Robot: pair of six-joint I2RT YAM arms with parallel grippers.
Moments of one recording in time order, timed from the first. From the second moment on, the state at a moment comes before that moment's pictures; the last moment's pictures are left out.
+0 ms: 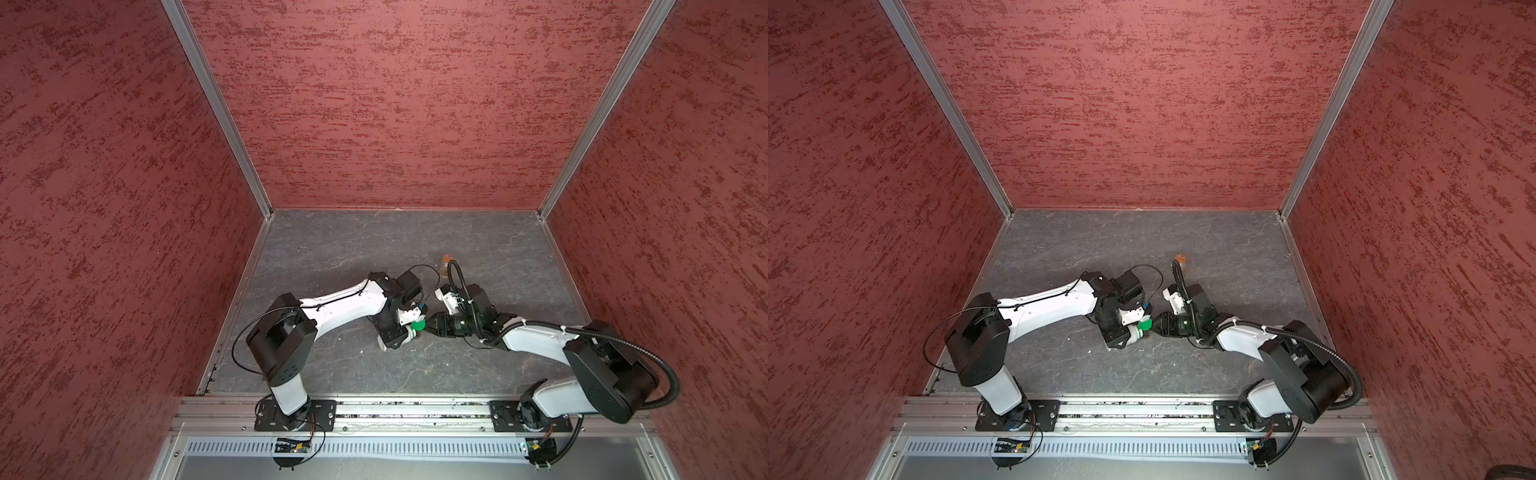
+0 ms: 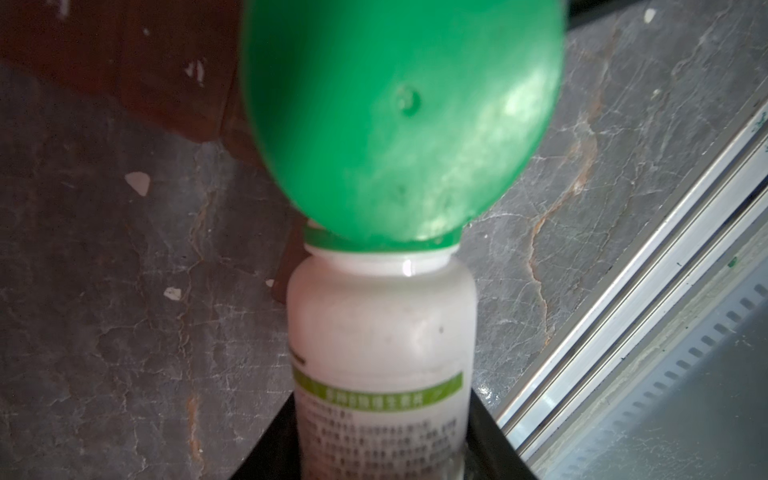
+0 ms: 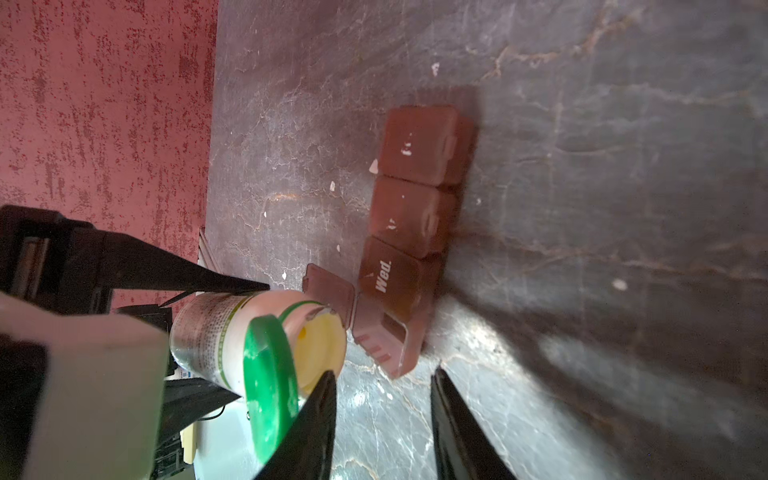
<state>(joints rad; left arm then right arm) -0.86 1.73 1.23 -1.06 0.15 0.22 0.58 1.43 0.49 0.18 -0.60 0.69</state>
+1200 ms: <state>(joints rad) -0.87 1.85 1.39 -1.20 0.12 0.24 0.58 1.42 0.46 0.25 -0.57 0.71</state>
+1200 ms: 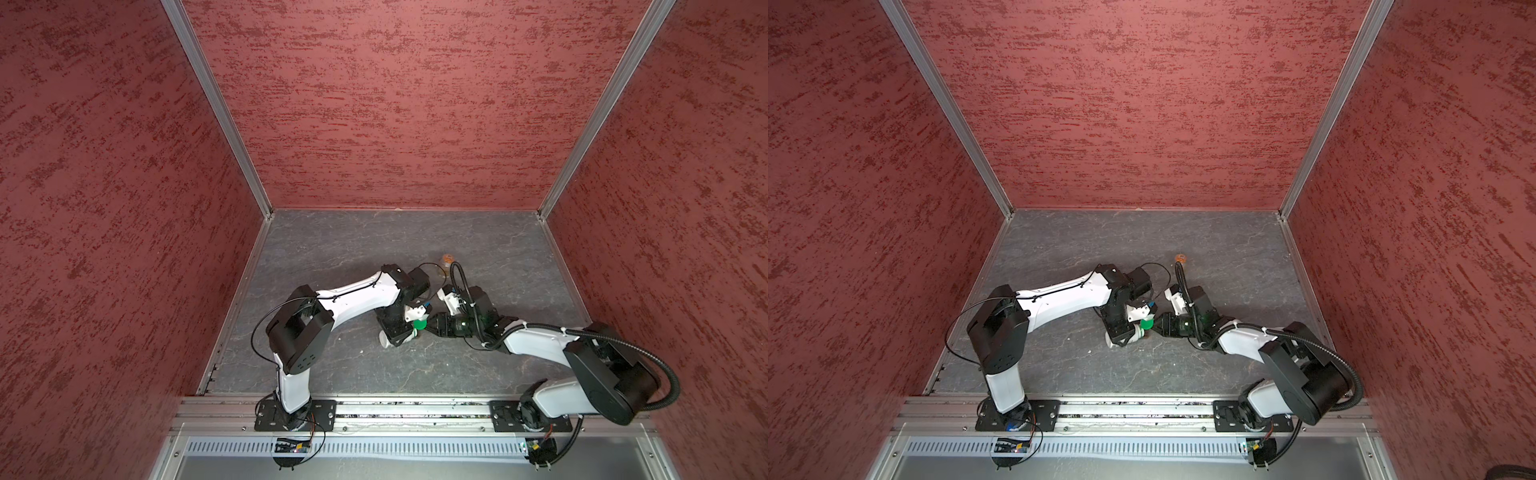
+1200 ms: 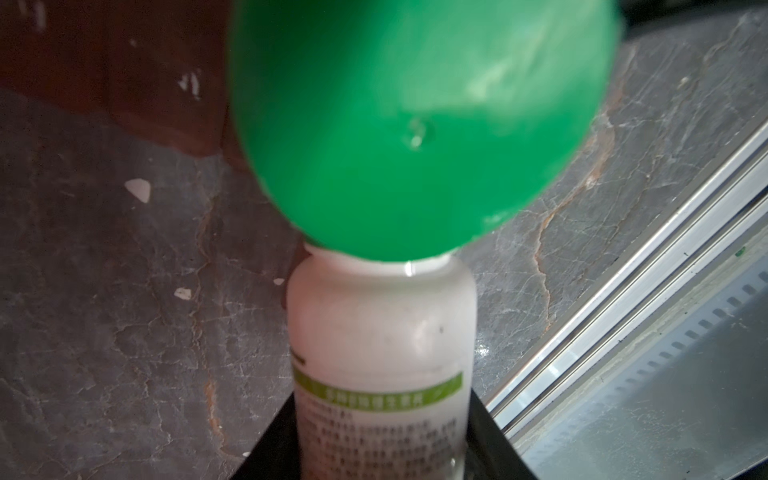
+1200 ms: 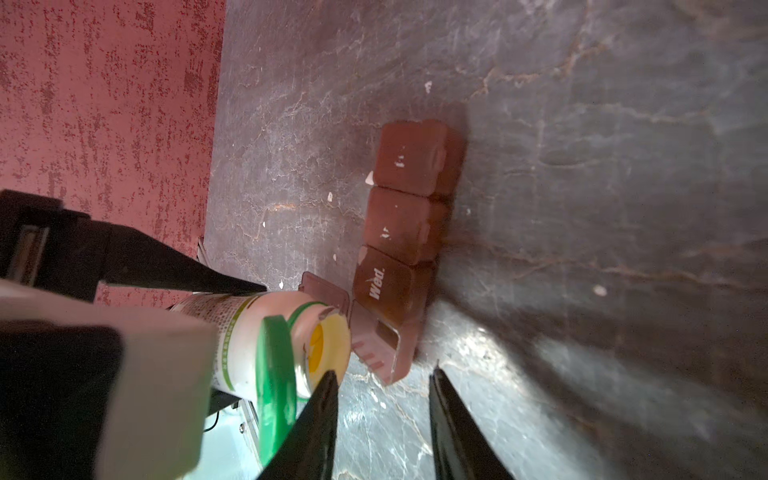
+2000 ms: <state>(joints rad) -0.88 1.91 1.48 -1.29 0.10 0.25 0.58 1.44 0.44 0.29 -0.57 0.71</state>
